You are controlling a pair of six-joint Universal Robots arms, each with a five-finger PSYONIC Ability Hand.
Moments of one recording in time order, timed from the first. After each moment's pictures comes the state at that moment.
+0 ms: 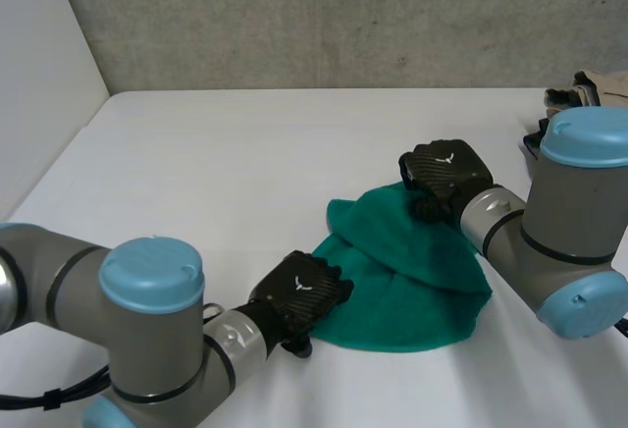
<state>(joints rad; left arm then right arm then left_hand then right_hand) 4.04 -2.07 -1.72 3.35 -1.32 3.54 2.00 -1.09 1.43 -0.08 1.41 2.84 0.48 0.50 0.50 0.51 0.33 1.11 1.18 1.18 1.20 0.99</state>
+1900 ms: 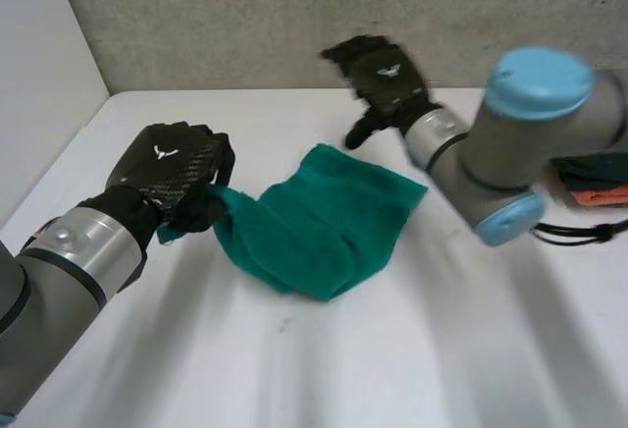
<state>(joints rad) 4.29 -1.57 -1.79 3.26 -1.39 3.33 2.09 -0.81 0.90 -0.20 1.27 2.99 1.16 1.20 1.19 1.19 0.98 0.23 0.21 0.21 0.21 0.04</state>
